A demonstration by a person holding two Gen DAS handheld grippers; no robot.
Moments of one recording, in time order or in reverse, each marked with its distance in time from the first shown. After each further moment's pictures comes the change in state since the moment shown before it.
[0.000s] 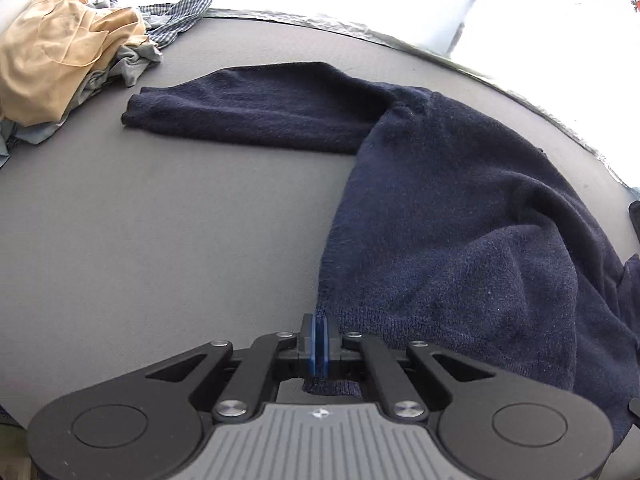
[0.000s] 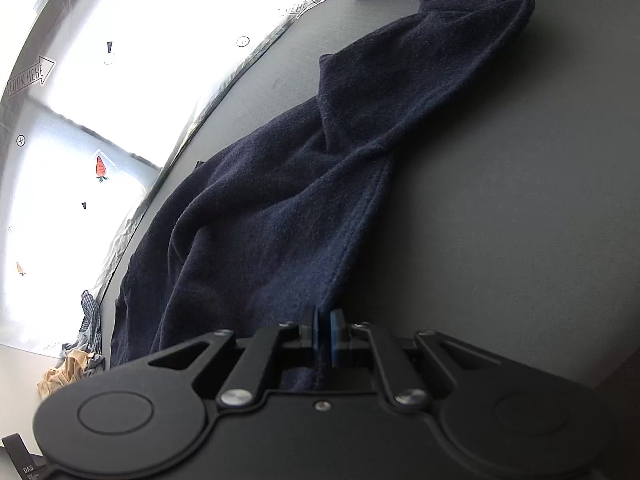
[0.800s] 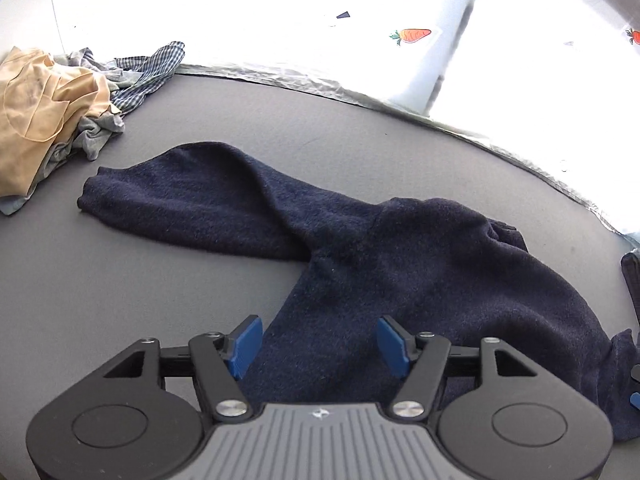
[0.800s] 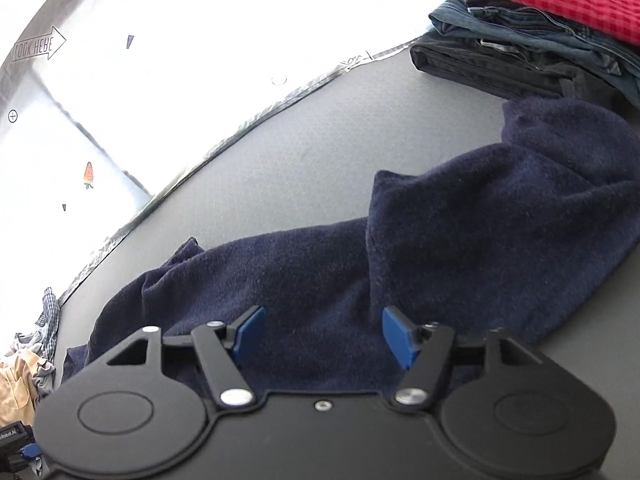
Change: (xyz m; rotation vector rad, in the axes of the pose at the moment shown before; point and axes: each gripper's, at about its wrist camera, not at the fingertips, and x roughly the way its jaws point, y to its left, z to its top) left arm 0.025 -0.088 0.094 0.020 -0.144 -0.052; right arm 0.069 0.061 0.138 -0.278 -0.165 -0.065
